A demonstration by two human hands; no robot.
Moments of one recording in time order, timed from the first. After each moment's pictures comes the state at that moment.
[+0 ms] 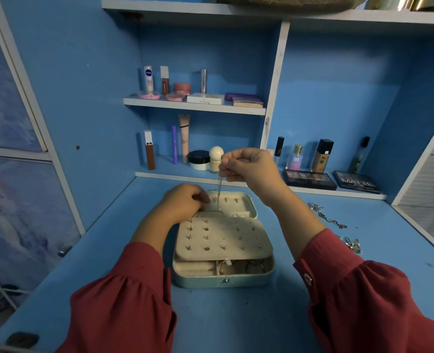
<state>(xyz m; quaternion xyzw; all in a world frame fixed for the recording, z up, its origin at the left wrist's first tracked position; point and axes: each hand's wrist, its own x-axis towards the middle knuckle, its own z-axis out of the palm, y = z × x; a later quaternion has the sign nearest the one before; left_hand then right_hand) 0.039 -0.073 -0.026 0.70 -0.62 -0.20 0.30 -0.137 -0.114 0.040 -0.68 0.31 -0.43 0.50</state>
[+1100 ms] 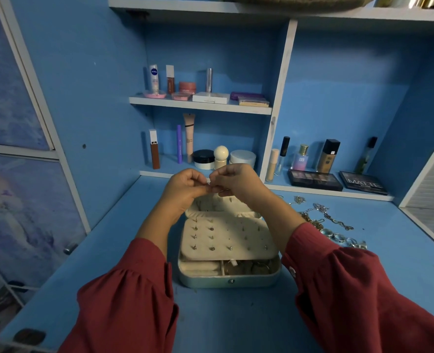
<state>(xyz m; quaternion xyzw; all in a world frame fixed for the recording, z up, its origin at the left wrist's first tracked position) 0.033 -0.067 -0.016 0.57 -0.48 -0.31 0.59 -0.106 -0.130 0.011 -0.72 0.36 -0.32 0.49</state>
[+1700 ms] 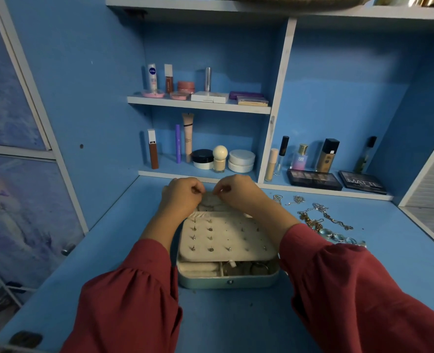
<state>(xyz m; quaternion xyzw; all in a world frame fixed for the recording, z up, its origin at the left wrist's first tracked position) 0.039 -0.083 -0.034 0.72 -0.56 -0.08 0.40 -0.108 -0.144 -0.010 -0.87 0.41 -0.20 0.20</state>
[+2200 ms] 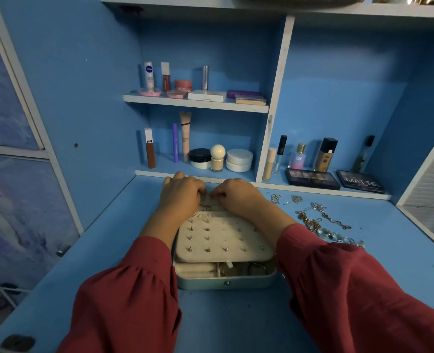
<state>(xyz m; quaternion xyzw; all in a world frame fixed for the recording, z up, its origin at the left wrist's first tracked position) 0.036 -0.088 -0.029 0.74 -0.64 0.07 0.19 -0.107 -0.149 -0.013 -0.91 0.39 -0.08 0.07</state>
